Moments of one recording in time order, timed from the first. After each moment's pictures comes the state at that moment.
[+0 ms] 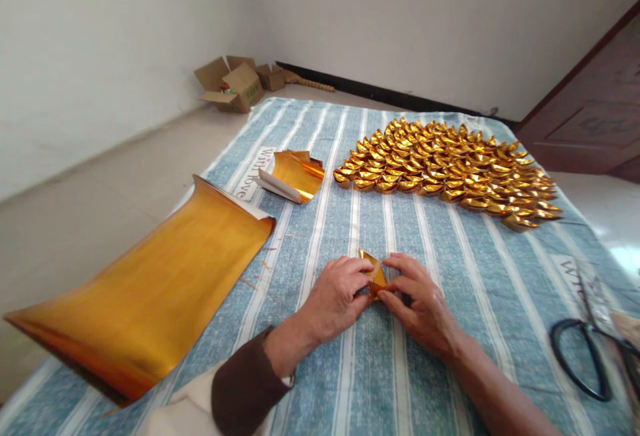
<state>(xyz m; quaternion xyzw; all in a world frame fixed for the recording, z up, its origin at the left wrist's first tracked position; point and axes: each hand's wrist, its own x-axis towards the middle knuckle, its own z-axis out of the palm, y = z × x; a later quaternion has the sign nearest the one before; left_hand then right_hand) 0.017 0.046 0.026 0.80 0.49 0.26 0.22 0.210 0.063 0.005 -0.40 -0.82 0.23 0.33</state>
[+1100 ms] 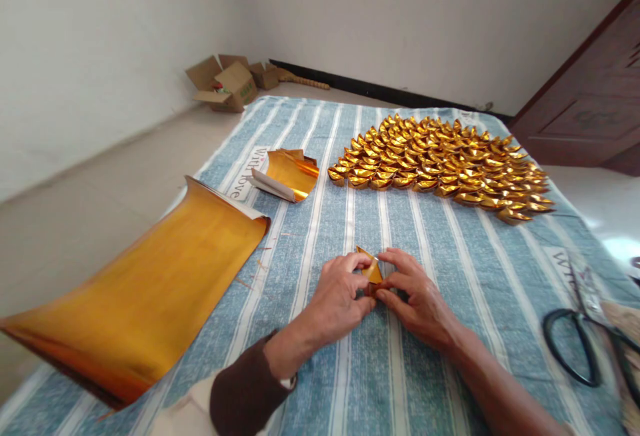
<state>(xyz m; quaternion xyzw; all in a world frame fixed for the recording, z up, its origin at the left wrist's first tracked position) 0.029 0.044 0.042 0.75 0.54 0.22 0.32 0.216 0.066 0.011 -0.40 -0.82 0.30 0.28</state>
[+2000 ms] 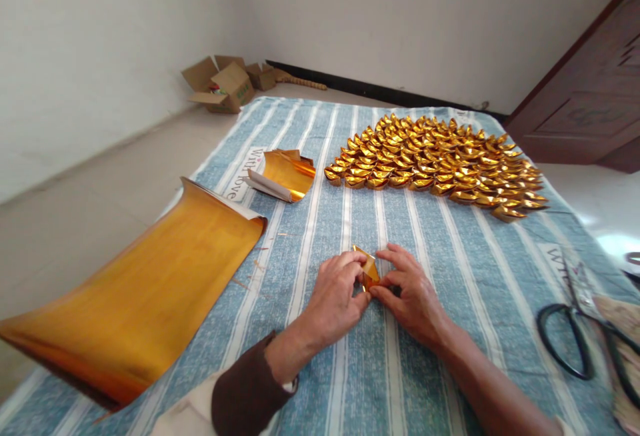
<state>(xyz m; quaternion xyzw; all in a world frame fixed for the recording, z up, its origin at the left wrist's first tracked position) 0.034 0.041 0.038 0.72 0.56 0.27 0.29 0.208 0.064 0.010 -0.45 -0.80 0.28 0.29</state>
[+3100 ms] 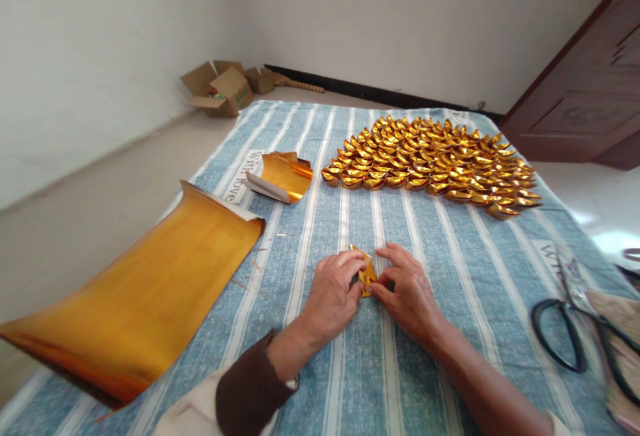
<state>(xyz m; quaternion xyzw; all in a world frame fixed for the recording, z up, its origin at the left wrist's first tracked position) 0.036 0.044 0.035 0.73 0.56 0.29 0.26 0.203 0.061 0.010 -0.49 -0.79 0.24 0.29</state>
